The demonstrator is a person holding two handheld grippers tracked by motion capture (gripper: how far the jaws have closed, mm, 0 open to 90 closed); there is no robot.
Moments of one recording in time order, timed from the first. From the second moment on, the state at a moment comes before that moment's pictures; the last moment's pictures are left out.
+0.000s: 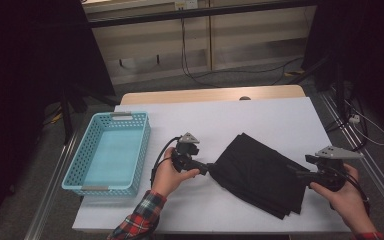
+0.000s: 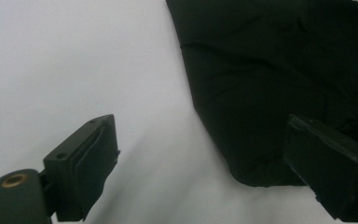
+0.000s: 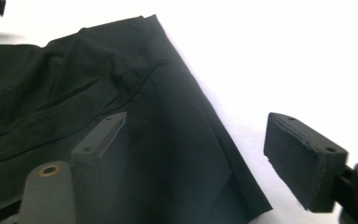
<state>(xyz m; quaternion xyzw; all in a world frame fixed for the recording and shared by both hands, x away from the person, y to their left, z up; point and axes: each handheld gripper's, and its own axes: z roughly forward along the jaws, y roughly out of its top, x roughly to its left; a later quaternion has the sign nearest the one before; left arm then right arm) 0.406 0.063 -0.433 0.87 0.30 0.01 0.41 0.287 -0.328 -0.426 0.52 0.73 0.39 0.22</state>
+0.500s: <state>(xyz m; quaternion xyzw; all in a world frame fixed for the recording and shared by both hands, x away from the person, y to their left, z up) 0.398 0.052 -0.447 0.87 0.30 -0.02 0.38 0.287 -0.327 -0.428 0.52 0.72 0.39 0.23</state>
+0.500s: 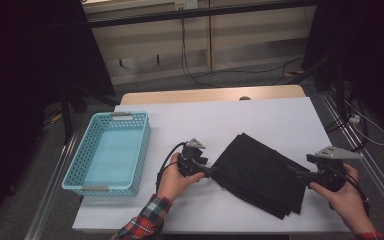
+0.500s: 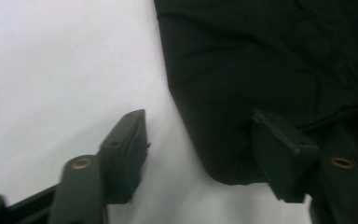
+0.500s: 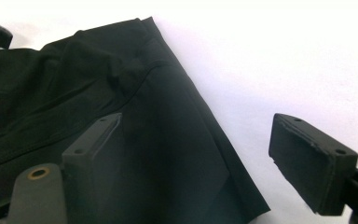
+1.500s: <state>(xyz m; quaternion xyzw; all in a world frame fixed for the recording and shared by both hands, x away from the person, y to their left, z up) 0.417 0.066 -0.430 0.87 0.33 -0.08 0.36 0.286 -0.328 -0.425 0.52 0.72 0.40 0.23</state>
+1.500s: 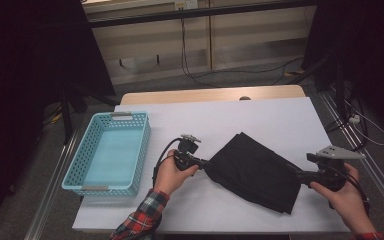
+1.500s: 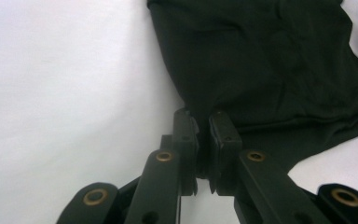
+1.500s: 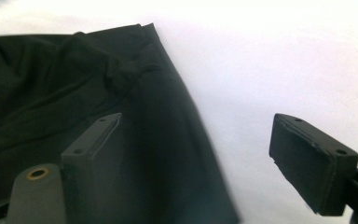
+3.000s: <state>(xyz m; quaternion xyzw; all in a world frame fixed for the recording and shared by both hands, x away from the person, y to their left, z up) 0.490 0.121 -0.410 0.81 0.47 0.06 0.34 0.321 -0.241 -0.435 0.48 0.75 0.41 0.20</state>
